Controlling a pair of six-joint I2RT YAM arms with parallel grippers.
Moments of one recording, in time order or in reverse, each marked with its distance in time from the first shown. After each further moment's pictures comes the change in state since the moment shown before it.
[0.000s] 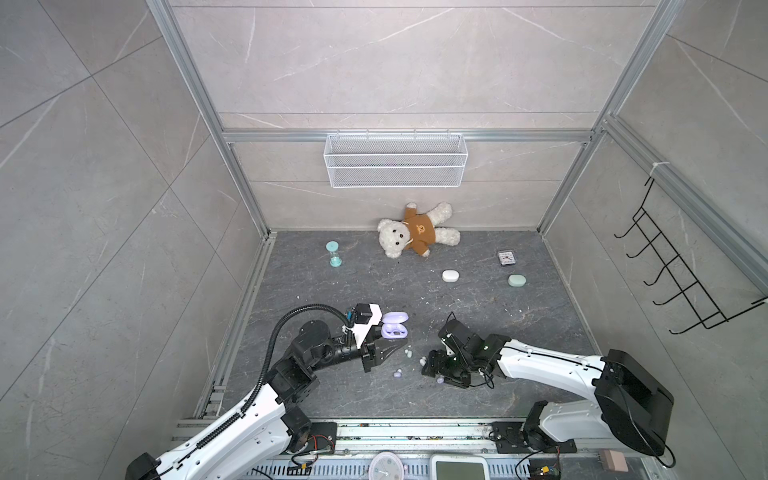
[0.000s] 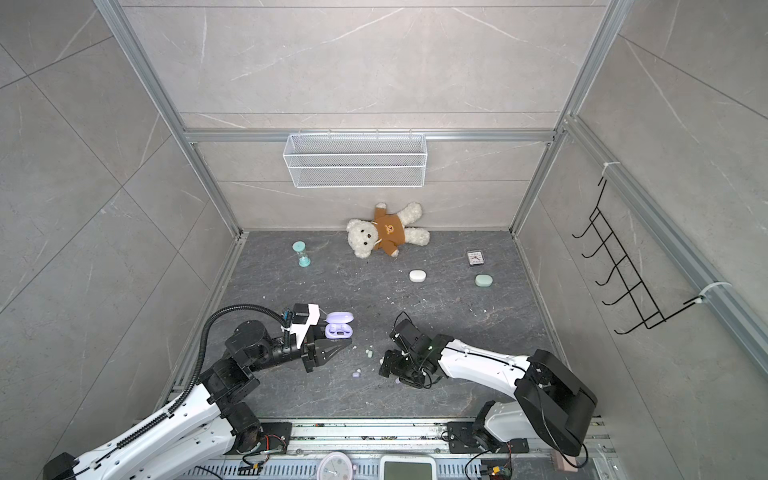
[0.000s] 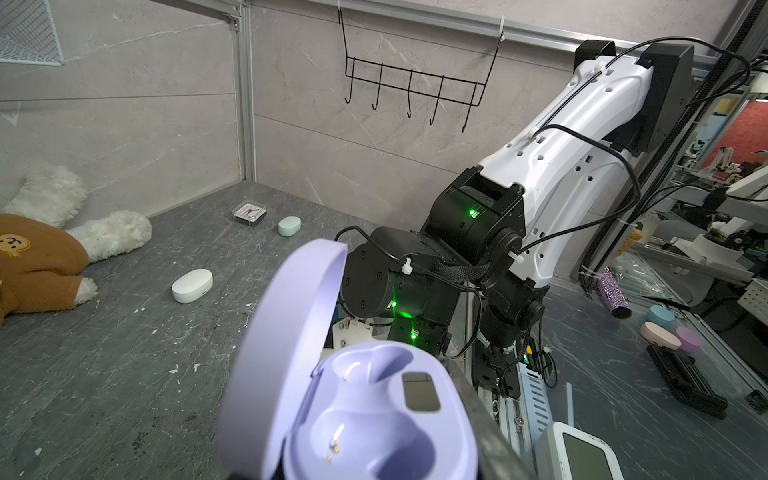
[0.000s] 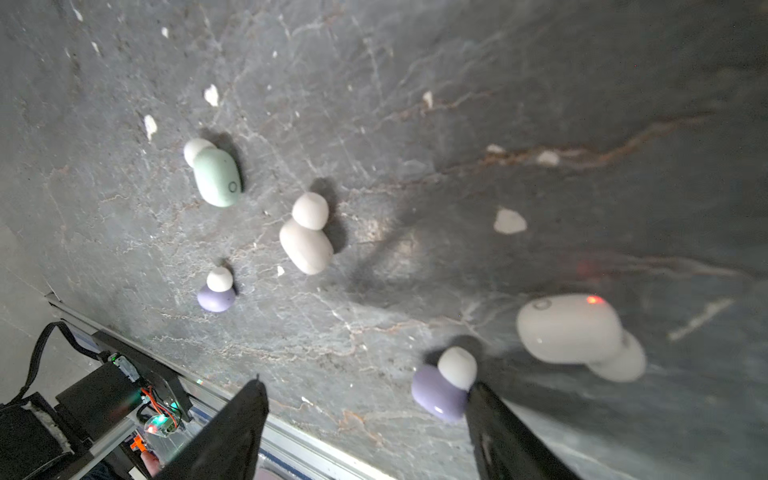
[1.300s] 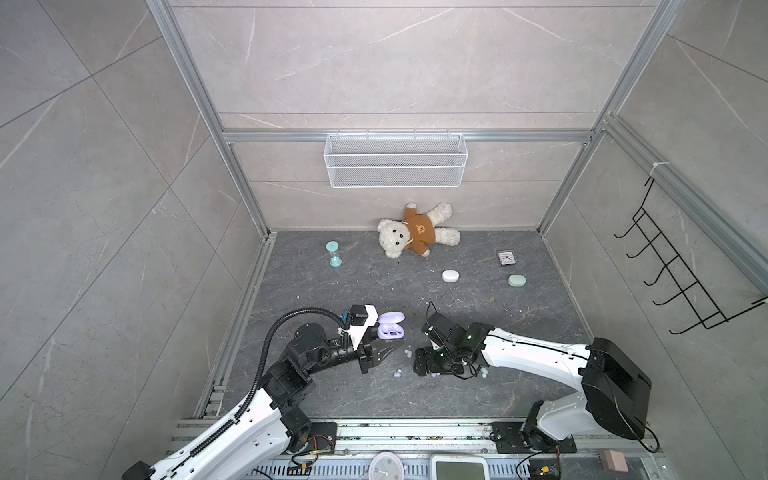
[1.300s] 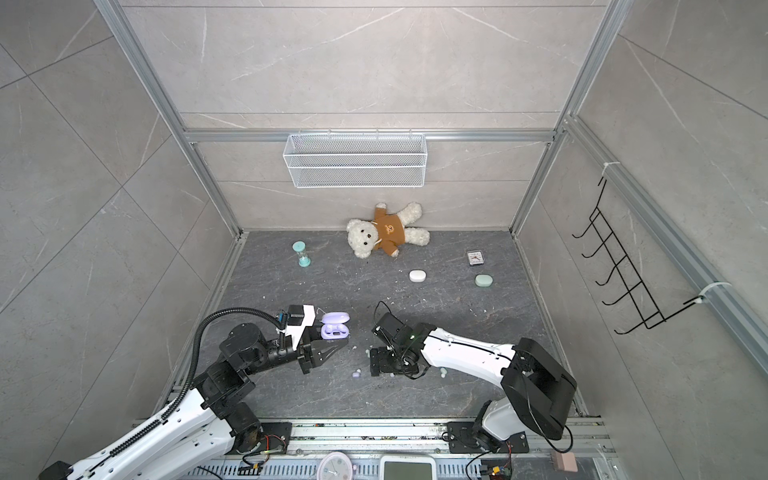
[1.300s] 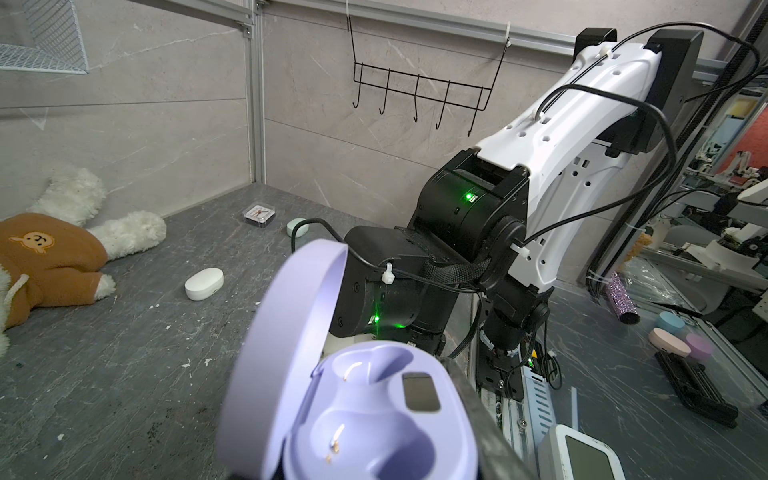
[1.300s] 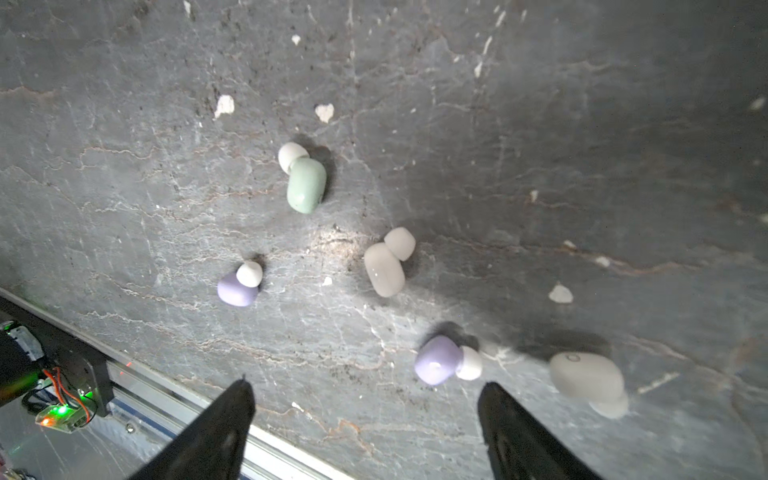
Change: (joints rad) left arm 0.000 -0.053 0.000 -0.047 -0.023 0.000; right arm 0.063 0.112 0.203 -0.165 0.117 -0.289
